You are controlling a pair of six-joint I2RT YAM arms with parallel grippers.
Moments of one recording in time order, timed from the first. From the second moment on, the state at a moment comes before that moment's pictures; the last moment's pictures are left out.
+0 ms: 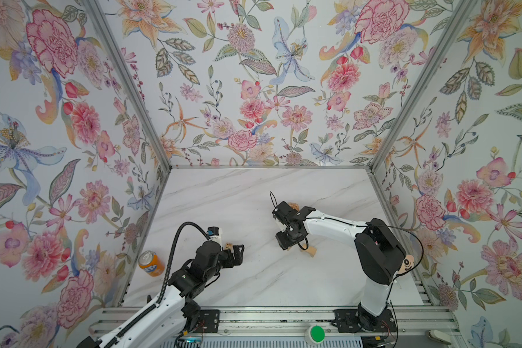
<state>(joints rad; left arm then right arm) -0.61 0.70 0.29 -0.21 -0.08 -0.64 0.79 1.86 1.28 -0.77 0.01 0.24</state>
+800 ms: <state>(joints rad) -0.61 0.68 0.29 -0.21 -0.08 -0.64 0.77 1.87 1.28 -0.76 0.02 0.24</state>
